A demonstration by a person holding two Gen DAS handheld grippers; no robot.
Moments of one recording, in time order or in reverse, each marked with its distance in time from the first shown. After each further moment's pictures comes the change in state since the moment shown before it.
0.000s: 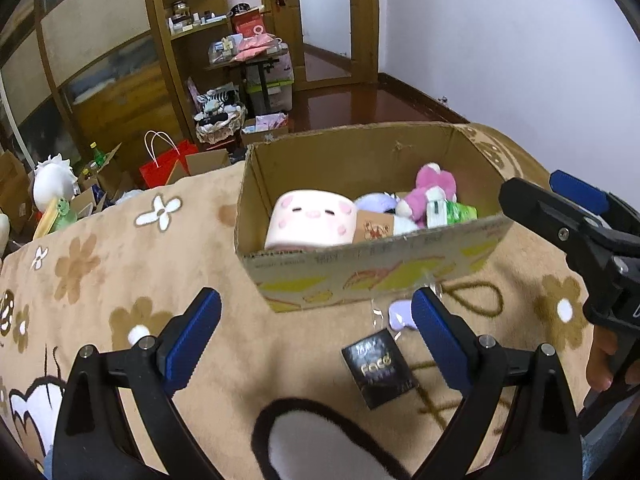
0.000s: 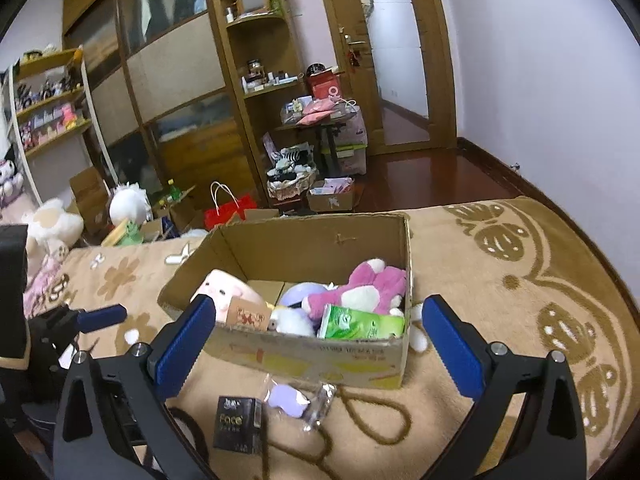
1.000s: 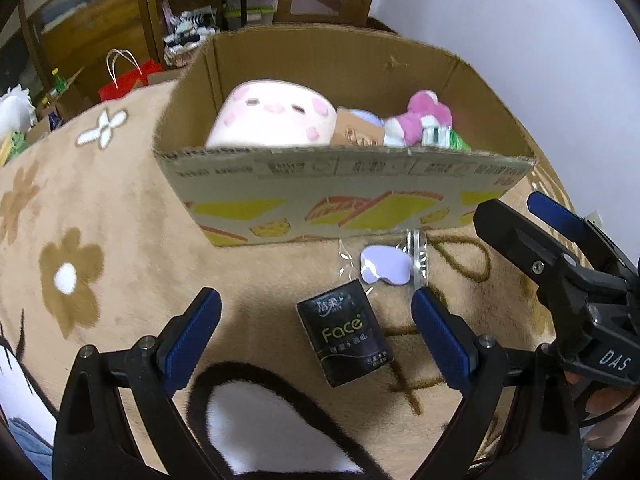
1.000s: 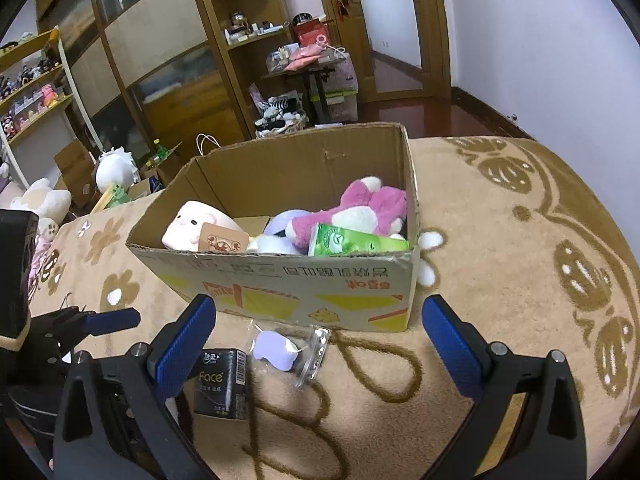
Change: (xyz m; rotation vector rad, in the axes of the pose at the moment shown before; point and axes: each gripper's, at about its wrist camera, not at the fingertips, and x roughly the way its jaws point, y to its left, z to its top) left arm 0.062 -0.003 -0.022 -0.104 0.254 -0.163; right arm 0.039 -0.010 -0.038 0.061 0.189 -0.019
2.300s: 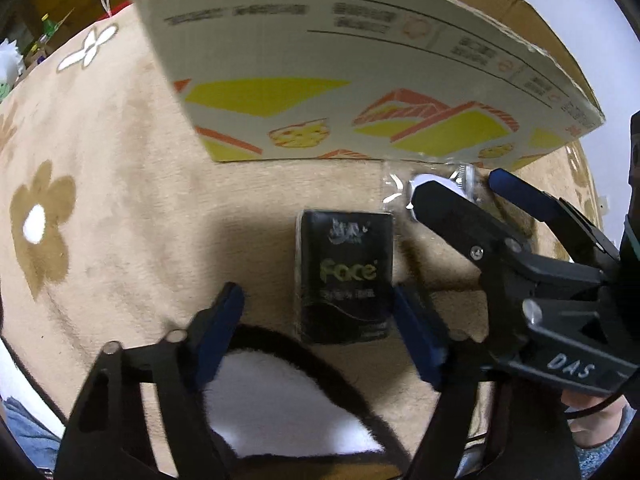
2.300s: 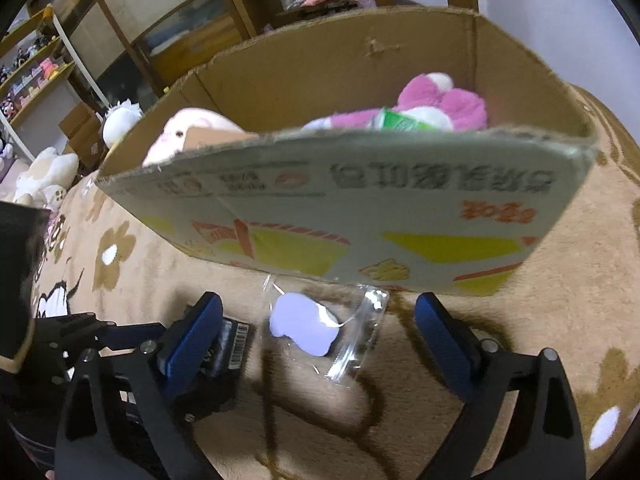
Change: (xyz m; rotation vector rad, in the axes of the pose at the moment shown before) left arm 0.059 0.029 -0.011 -0.068 0.252 0.000; right arm 0.079 0.023 -0.022 -0.004 0.225 0.090
